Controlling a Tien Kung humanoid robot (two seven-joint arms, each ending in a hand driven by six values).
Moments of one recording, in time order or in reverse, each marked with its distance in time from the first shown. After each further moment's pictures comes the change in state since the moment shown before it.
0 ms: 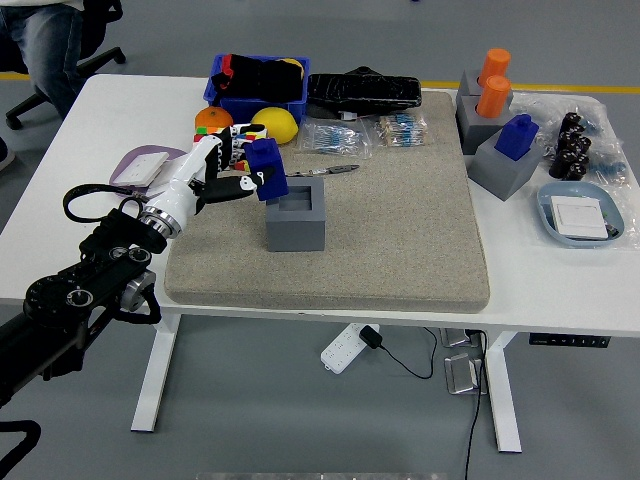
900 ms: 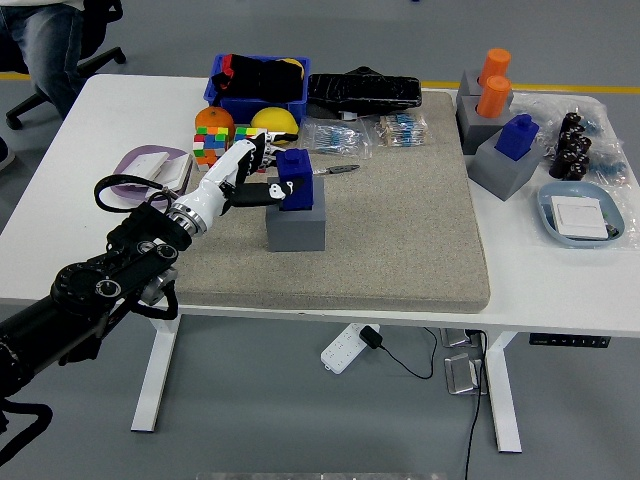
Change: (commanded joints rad) left arm -0.092 -0.047 0.147 0.091 -0.047 -0.002 -0.015; right arm 0.008 -0.002 -0.008 0.000 0.008 0.001 0.001
